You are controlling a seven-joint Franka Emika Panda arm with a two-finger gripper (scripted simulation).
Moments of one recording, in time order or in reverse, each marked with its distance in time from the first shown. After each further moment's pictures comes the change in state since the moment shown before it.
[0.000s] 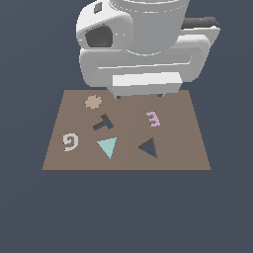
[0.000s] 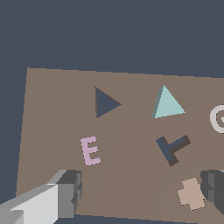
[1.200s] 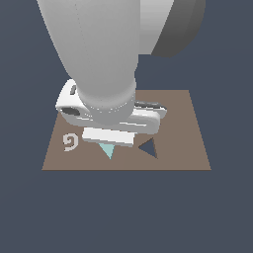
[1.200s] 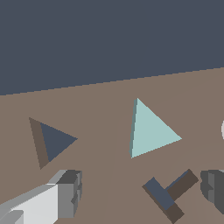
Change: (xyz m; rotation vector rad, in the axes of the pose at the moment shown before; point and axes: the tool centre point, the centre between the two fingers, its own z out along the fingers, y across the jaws) arm 0.041 0.061 0.091 -0.015 -0.025 0.185
